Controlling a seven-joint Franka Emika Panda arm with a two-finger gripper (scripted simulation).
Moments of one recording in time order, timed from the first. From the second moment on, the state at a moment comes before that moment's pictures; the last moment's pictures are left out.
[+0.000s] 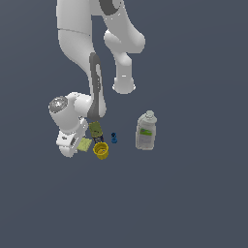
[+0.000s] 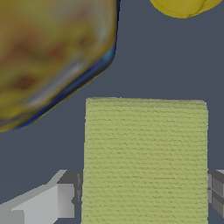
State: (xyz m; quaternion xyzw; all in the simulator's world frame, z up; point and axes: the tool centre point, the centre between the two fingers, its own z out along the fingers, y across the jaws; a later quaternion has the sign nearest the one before) arm -0.036 -0.237 0.012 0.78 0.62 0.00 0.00
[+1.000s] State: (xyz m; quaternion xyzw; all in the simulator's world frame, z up) arm -0.033 -0.195 0.044 0.79 0.62 0.00 0.00
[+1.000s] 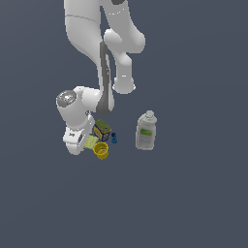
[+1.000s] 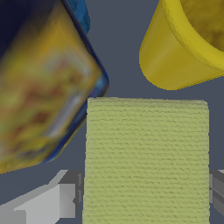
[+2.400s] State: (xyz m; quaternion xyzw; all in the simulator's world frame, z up) arm 0.004 0.082 0.255 0.78 0.62 0.00 0.00
